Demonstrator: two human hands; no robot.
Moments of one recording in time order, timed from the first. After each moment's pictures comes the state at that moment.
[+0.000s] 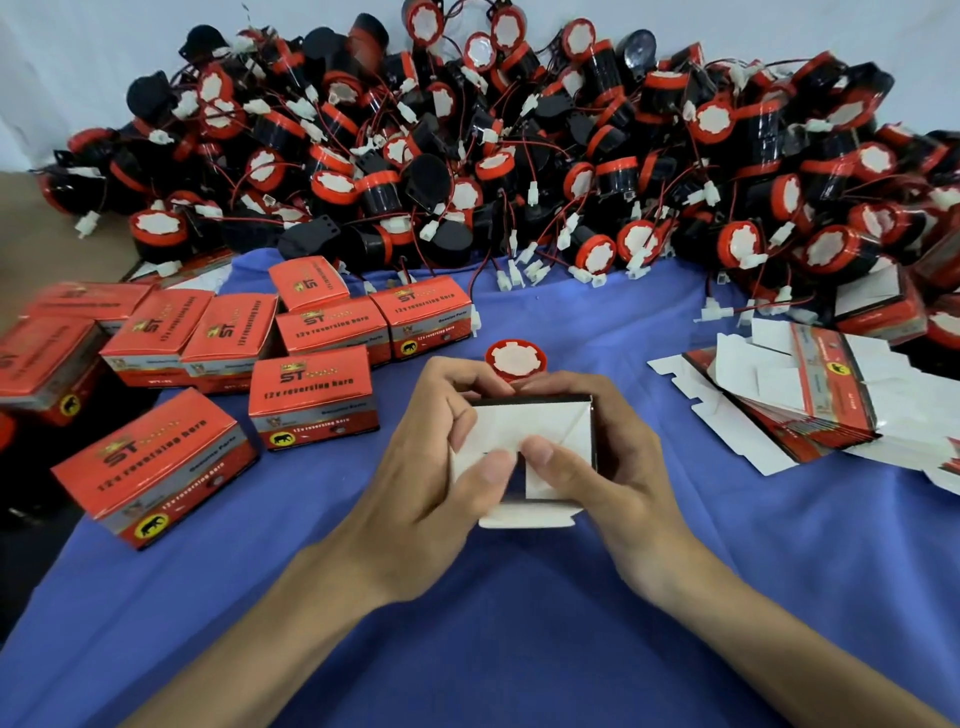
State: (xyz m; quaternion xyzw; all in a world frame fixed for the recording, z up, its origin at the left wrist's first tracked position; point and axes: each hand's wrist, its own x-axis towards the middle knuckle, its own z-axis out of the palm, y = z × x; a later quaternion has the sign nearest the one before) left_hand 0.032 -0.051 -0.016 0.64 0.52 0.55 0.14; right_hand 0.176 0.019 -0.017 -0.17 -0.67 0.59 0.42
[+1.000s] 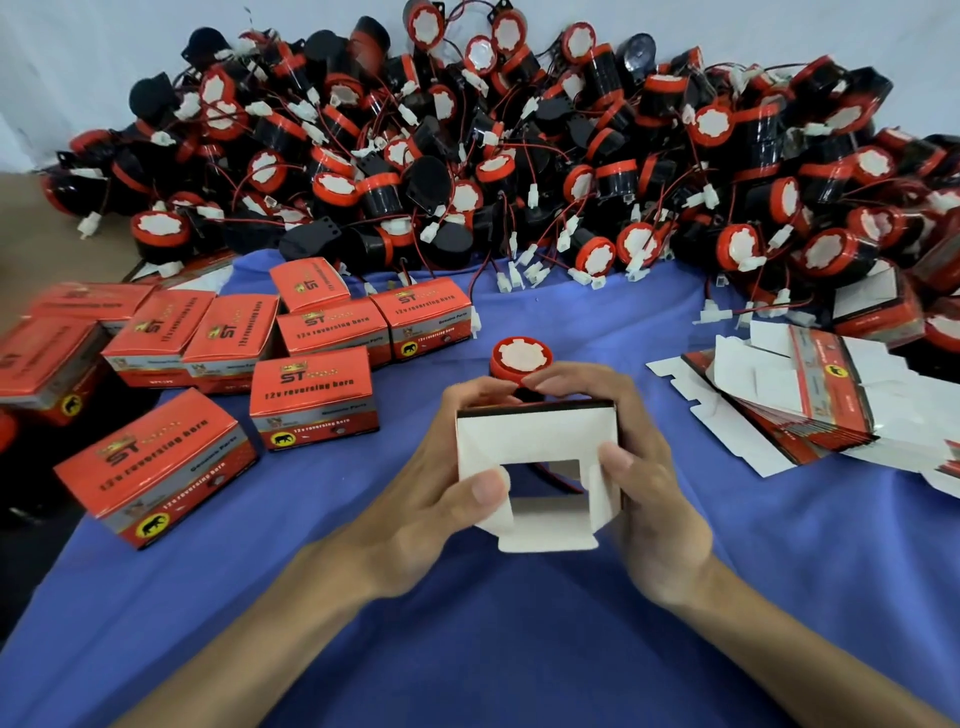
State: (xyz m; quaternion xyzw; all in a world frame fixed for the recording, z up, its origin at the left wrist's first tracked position) left_hand 0.027 -0.051 -0.026 0.64 0.45 0.51 0.36; right_hand 0.182 0.022 -0.017 -0.11 -0.69 0.55 0.45
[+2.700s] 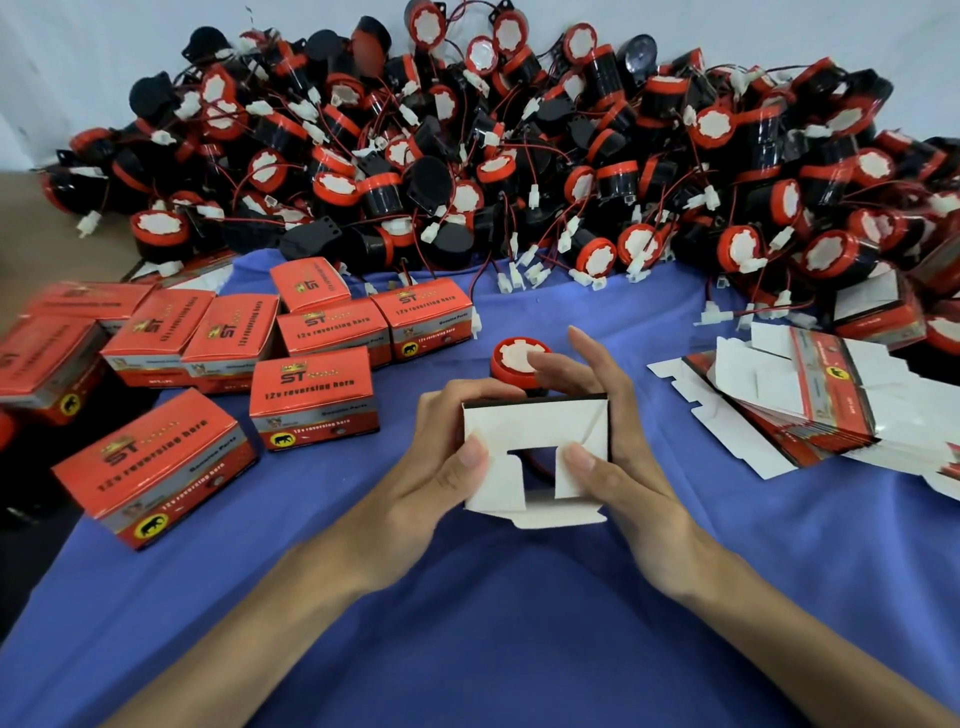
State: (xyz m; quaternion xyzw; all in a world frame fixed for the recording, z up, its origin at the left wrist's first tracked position) left_hand 0.020 -0.043 -0.035 0.64 0.51 0.50 0.28; right_hand 0.190 0.029 -0.021 -0.14 -0.74 0.57 0.34
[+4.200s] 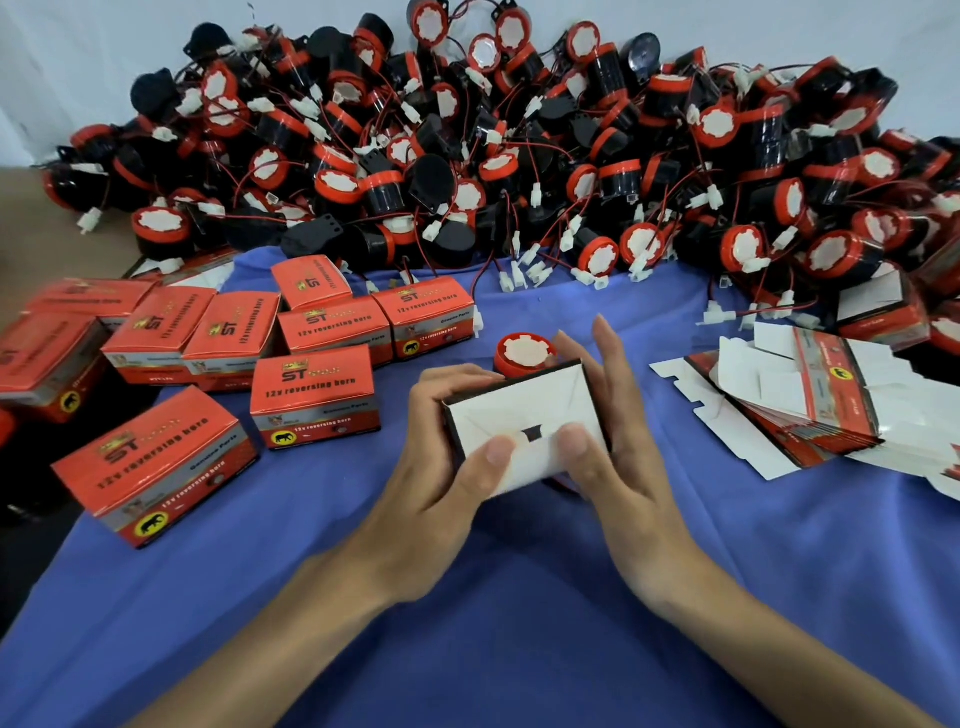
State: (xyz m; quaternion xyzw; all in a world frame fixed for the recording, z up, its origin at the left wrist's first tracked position) left_hand 0.037 -0.047 -0.029 0.60 0.50 0.58 0.22; right_hand 0.177 0.017 -0.018 -0.18 -0.69 0.56 0.42
